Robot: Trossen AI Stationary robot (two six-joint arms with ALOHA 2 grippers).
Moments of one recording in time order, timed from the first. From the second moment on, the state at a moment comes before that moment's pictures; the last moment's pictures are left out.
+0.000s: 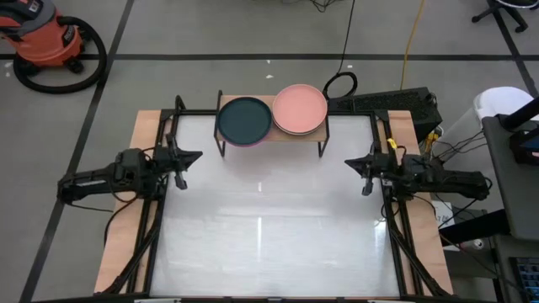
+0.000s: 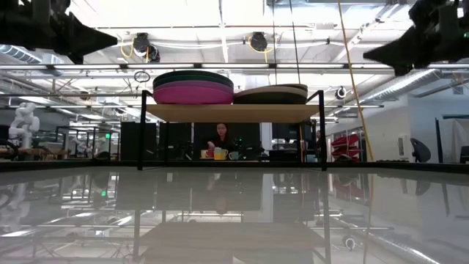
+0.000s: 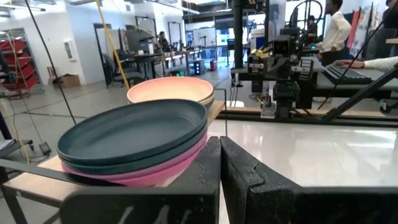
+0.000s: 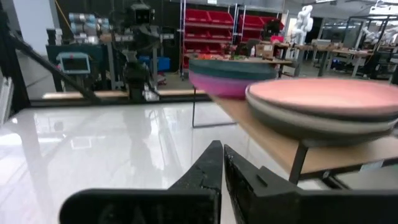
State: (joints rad) left arm 0.12 0.08 0.24 -0.11 -0.18 0.08; right arm -0.01 0.01 0.18 -0.21 0.26 -0.03
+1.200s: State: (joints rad) left arm 0.14 0.09 0.01 0.08 -0.18 0.01; right arm -0.01 0.01 0.02 -0.15 0.18 0.11
